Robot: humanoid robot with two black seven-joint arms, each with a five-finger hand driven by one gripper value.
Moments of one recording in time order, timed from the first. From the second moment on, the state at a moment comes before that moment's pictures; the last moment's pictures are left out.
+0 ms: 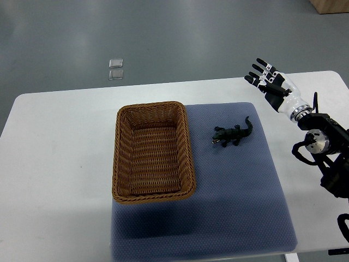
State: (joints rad) left arm 0.00 0.00 -0.04 -0.16 0.06 0.11 0.00; right arm 0.60 -0.17 1.18 0.66 -0.63 0.29 0.20
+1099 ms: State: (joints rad) left arm 0.00 0.00 -0.05 -0.16 0.06 0.11 0.00; right arm 0.61 -0.18 1.18 0.66 -0.63 0.29 0.20
